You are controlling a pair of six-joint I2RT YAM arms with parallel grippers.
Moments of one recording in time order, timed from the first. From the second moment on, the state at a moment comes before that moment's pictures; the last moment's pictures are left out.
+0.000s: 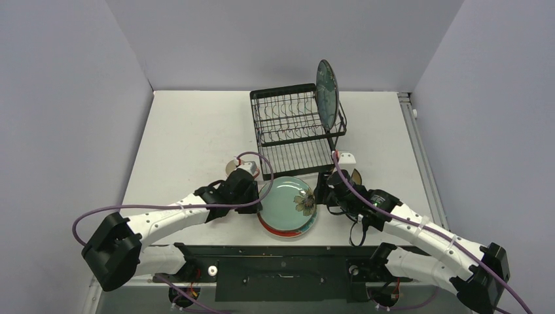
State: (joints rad) left arm -0.82 1.22 0.65 -0.32 -0.05 -0.75; right arm 0.85 0.94 0.72 -0.55 0.36 0.64
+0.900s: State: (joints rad) left arm -0.82 1.31 0.65 -0.21 -0.05 -0.75; right arm 0.85 0.99 0.66 -0.51 0.33 0.66
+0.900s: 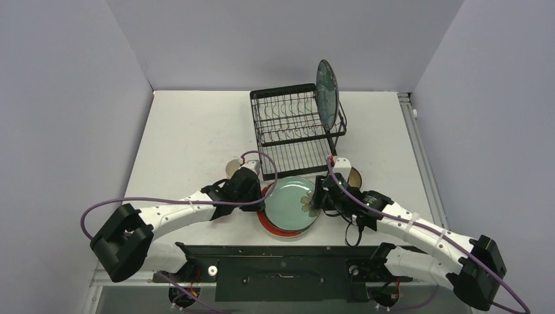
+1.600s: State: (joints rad) left arm -0.82 1.32 0.63 -0.17 -0.05 -0.75; right arm 0.84 1.11 0.60 -0.41 0.29 0.73
